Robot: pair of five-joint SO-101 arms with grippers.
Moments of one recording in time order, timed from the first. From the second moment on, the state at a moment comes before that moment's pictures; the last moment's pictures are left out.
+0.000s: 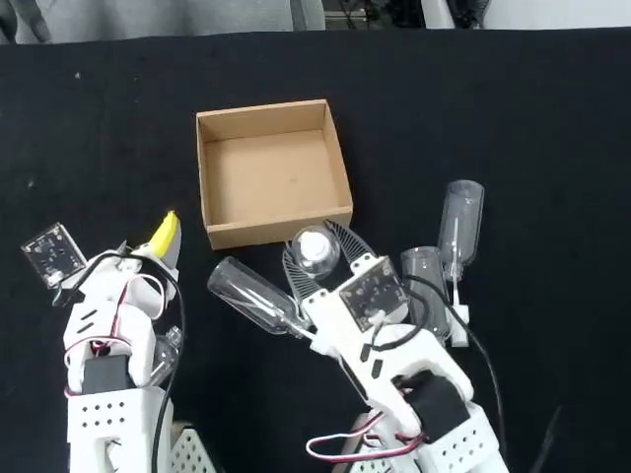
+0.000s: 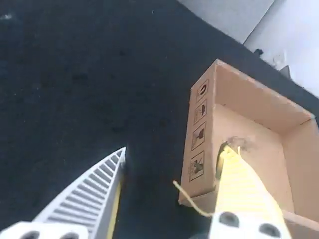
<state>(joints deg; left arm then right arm) -12.4 -88.0 91.3 30.9 25.3 -30.8 -103.0 85.8 41.1 10.1</state>
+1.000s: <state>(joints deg) -12.5 -88.0 92.4 30.9 25.3 -30.8 -48.7 51.3 21.8 10.1</state>
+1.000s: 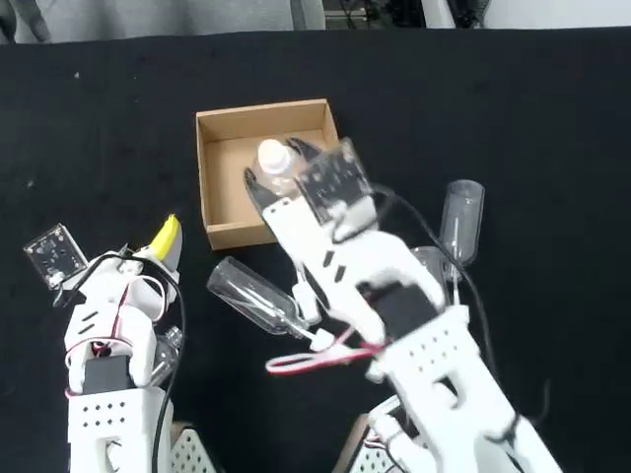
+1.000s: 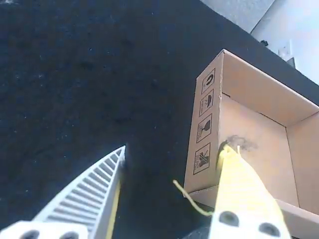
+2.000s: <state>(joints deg) -16.6 -88.0 92.4 30.9 25.3 -30.8 7.0 14.6 13.3 2.2</state>
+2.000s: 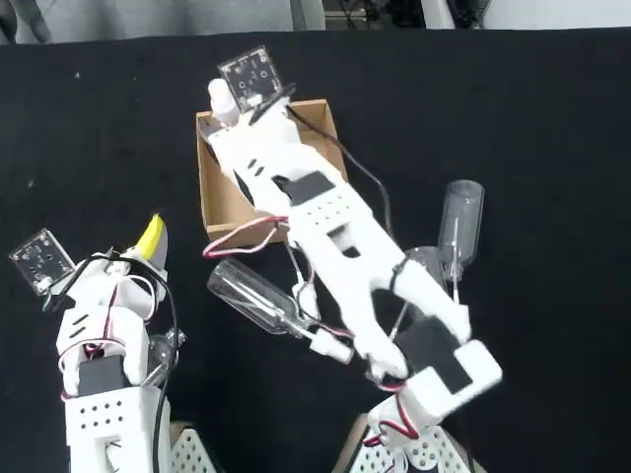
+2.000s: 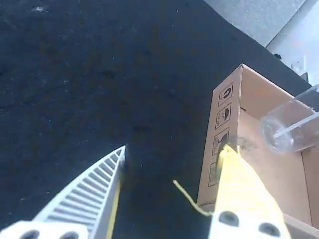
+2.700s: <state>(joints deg) -16.6 -88.0 92.4 30.9 25.3 -30.8 35.3 -10.7 13.3 2.2</state>
